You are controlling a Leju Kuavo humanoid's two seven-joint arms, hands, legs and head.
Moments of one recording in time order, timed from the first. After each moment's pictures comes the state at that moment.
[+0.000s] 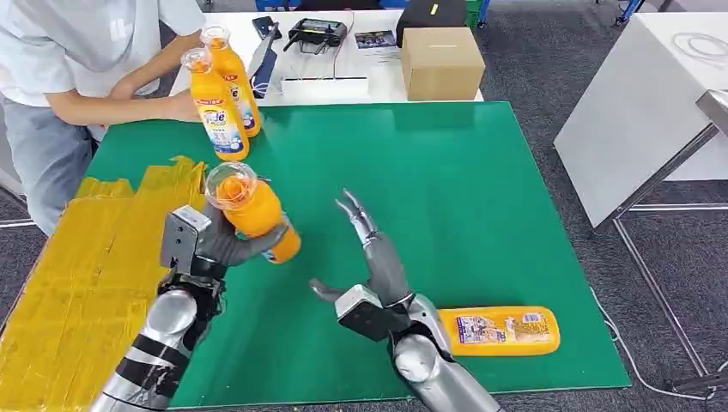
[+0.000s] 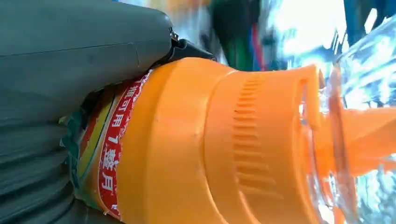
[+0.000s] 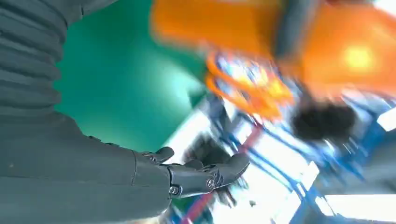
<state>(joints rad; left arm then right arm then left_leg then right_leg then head) -0.34 0.00 -0.33 -1.39 -0.14 0.19 -0.37 -0.22 0.09 0.59 -1.36 0.44 -0.34 -0.39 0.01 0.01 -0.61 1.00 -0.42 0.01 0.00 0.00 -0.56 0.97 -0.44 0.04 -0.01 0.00</state>
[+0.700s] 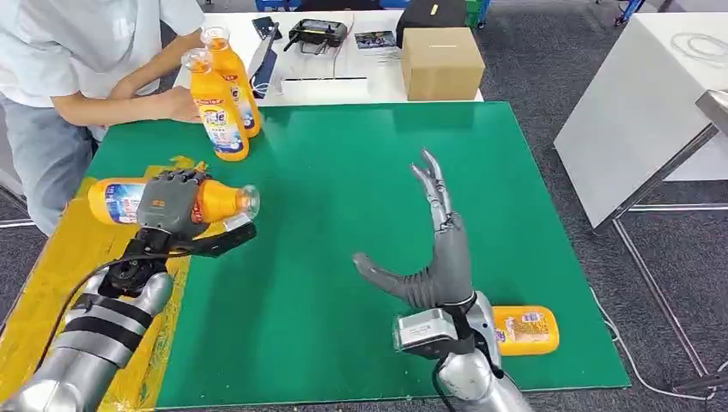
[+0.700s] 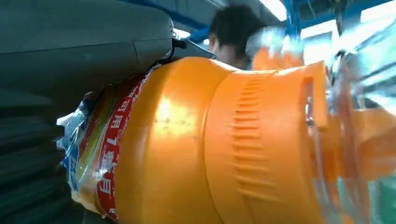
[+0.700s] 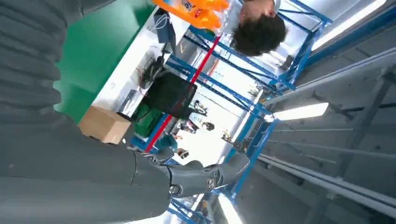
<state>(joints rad) -0.54 0.18 -0.34 -1.02 -1.31 0.30 0.00 -0.13 0.01 0.51 -1.75 0.48 -0.40 -0.35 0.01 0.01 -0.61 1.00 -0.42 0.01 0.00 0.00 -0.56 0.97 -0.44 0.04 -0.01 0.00</state>
